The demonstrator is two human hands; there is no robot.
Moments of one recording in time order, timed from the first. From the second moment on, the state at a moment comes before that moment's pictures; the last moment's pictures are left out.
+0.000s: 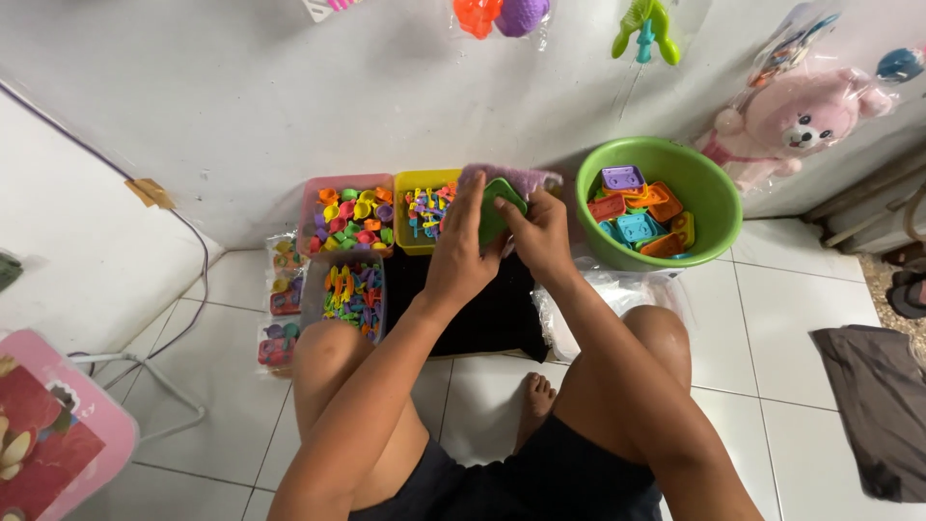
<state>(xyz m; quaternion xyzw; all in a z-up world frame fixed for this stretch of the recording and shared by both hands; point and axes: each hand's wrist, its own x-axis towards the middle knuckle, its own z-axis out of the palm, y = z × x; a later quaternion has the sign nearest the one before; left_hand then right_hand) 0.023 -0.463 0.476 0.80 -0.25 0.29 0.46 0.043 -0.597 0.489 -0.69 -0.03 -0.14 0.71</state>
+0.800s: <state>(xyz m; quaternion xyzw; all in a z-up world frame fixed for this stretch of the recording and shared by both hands) 0.068 -0.480 0.506 0.58 -0.07 -0.06 0.81 0.070 -0.619 0.465 -0.75 -0.14 -0.17 0.63</state>
